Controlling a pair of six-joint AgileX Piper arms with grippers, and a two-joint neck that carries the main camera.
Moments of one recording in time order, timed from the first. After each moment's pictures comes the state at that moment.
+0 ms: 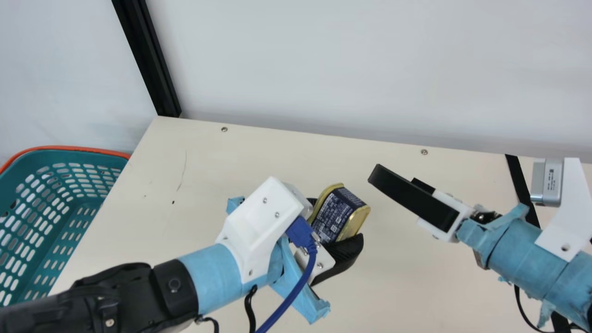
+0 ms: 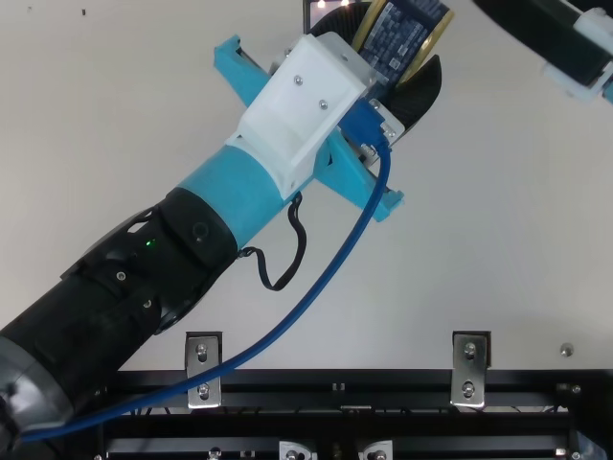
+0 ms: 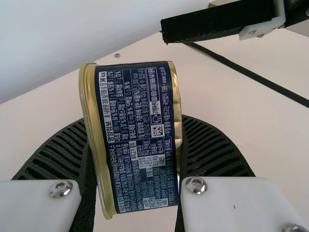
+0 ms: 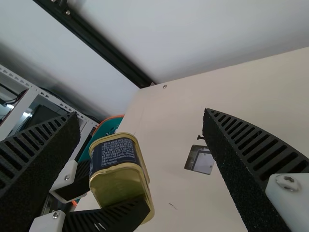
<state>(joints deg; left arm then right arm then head) -45.6 87.8 -45.5 12.3 -11.4 -14.8 -6.7 81.3 -42.6 99.9 51.0 -79.4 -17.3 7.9</state>
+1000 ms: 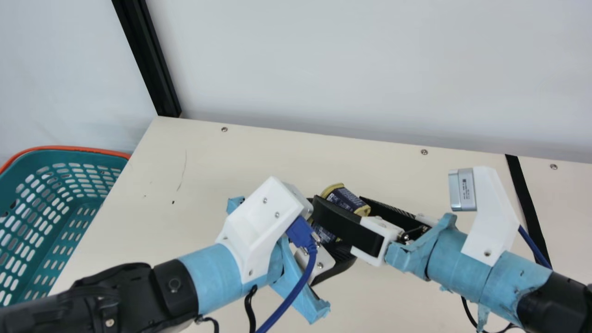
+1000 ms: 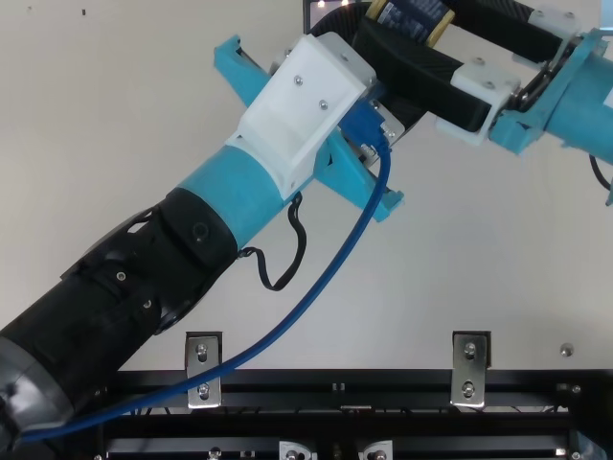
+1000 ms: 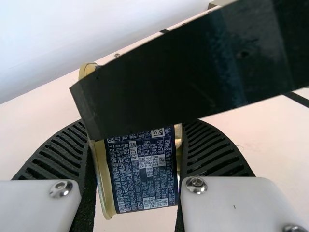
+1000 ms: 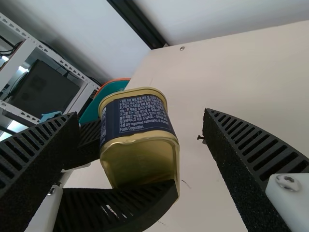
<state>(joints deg) -45.6 87.8 -45.5 12.3 -11.4 -14.8 5.4 84.3 -43.0 100.1 44.9 -83.1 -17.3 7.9</state>
